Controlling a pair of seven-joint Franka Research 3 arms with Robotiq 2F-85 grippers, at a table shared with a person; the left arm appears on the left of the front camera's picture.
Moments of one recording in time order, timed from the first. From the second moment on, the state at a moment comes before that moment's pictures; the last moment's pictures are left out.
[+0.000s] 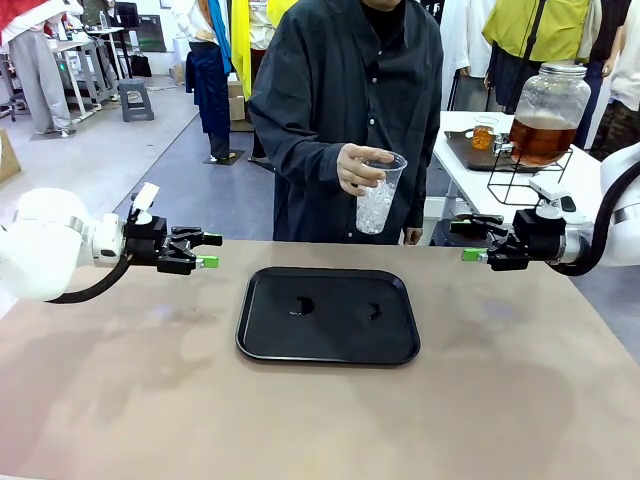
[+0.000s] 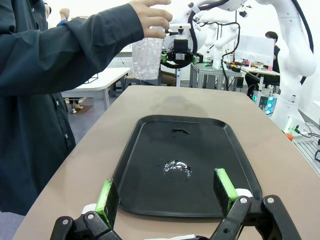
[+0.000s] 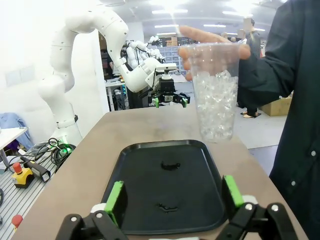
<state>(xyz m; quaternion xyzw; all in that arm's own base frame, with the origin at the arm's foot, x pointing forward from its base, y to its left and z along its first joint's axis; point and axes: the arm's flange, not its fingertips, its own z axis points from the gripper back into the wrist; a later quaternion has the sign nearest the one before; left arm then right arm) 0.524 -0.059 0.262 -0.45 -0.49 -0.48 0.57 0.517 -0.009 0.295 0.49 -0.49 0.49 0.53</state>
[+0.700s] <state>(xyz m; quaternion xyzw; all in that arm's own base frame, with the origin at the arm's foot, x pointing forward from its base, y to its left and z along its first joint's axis) 0.524 -0.059 0.262 -0.45 -0.49 -0.48 0.57 0.517 -0.009 0.295 0.49 -0.49 0.49 0.53</state>
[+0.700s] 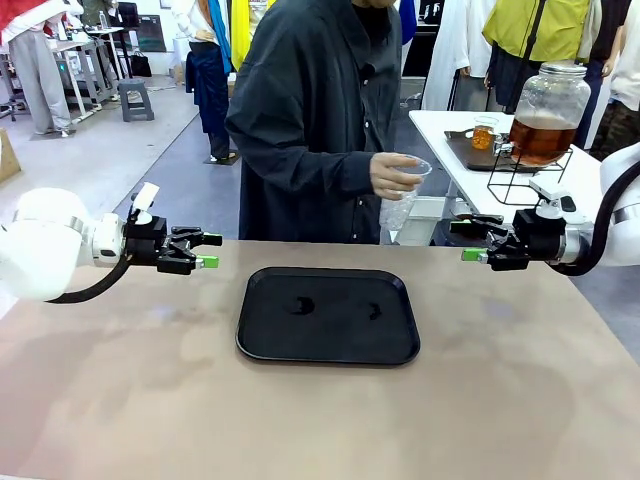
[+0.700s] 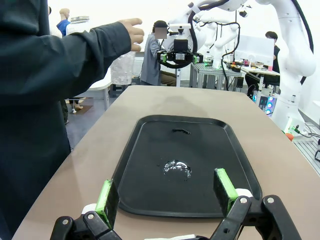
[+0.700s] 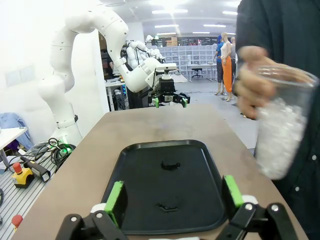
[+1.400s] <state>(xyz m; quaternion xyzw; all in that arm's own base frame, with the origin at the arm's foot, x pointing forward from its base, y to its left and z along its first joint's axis) 0.524 -0.059 0.262 -0.45 -0.49 -0.48 0.57 0.517 -0.009 0.295 0.49 -0.49 0.49 0.53</state>
